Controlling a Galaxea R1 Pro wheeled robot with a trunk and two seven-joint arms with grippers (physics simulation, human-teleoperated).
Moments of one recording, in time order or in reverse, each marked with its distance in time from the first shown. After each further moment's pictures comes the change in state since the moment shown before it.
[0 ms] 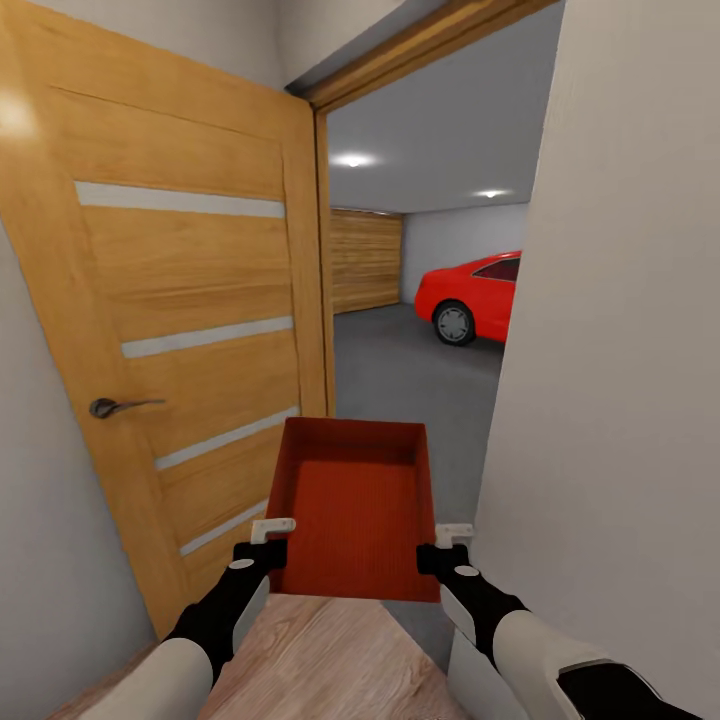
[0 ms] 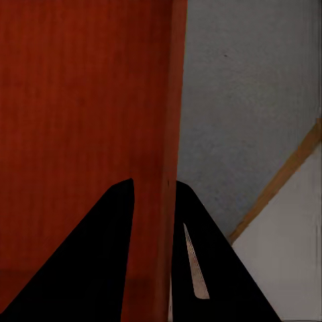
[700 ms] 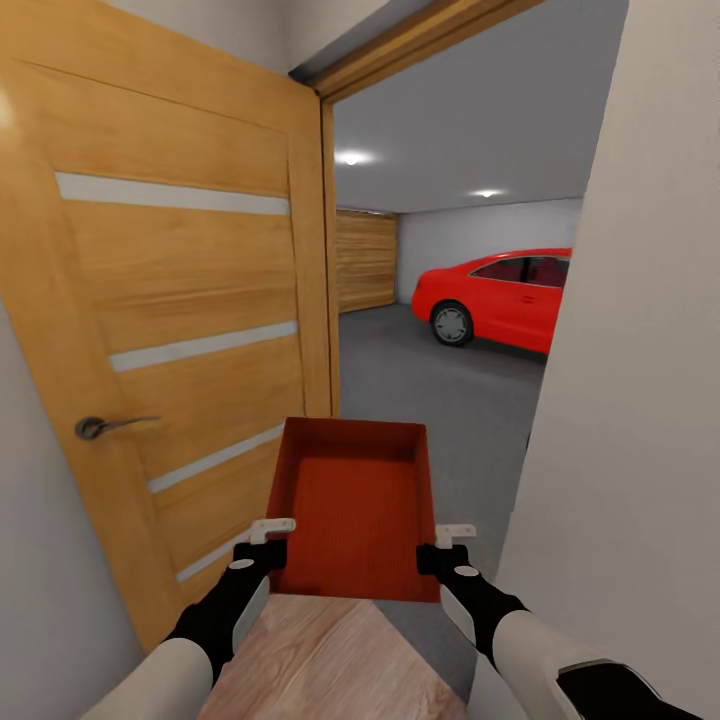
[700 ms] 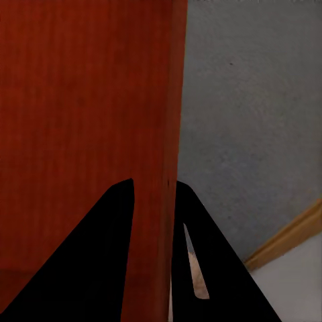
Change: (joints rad) left arm 0.000 0.001 -0.001 0.000 0.001 0.000 0.000; right arm 0.000 0.001 0.002 0.001 -0.002 0.000 -0.001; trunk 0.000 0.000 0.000
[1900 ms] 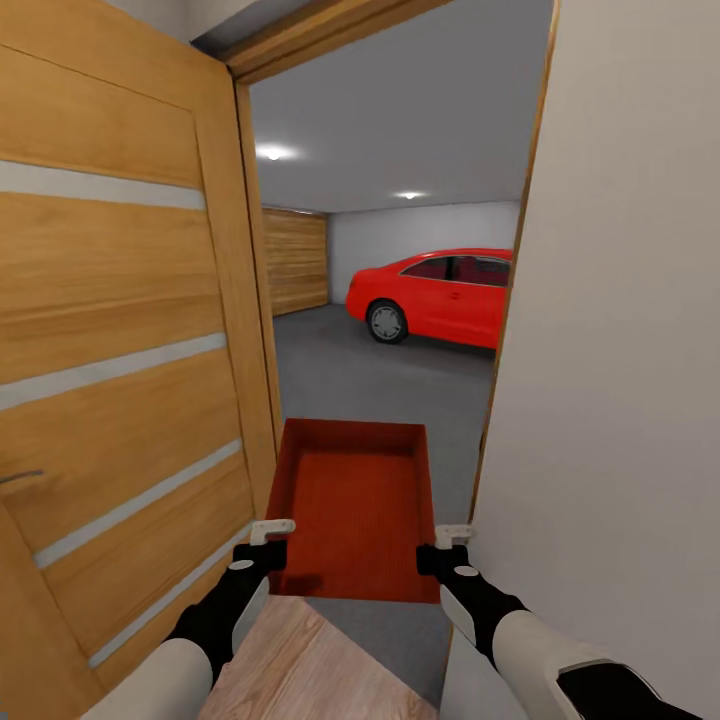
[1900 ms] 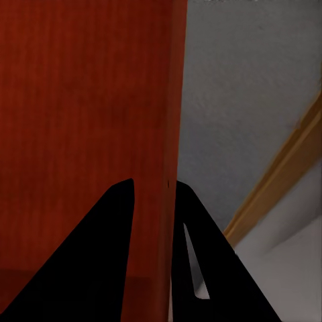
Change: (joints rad) left arm 0.000 0.000 0.001 0.006 0.004 0.000 0.000; right arm 0.000 0.000 0.001 0.000 0.002 0.007 0.000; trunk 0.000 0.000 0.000
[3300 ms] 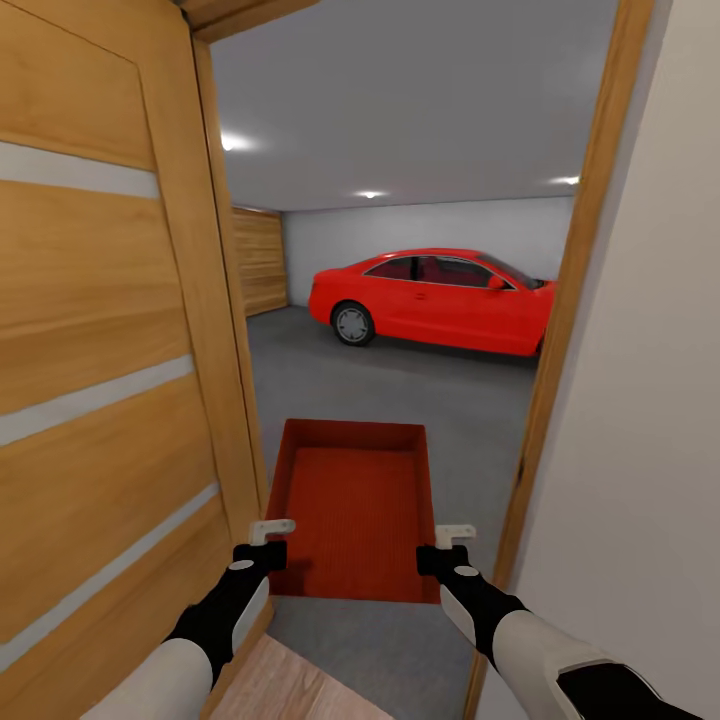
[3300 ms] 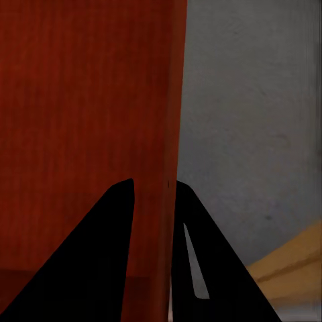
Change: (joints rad) left arm 0.000 0.000 0.000 0.002 0.001 0.000 0.000; right arm 0.000 -0.001 0.000 0.000 0.000 0.002 0.001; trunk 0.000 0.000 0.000
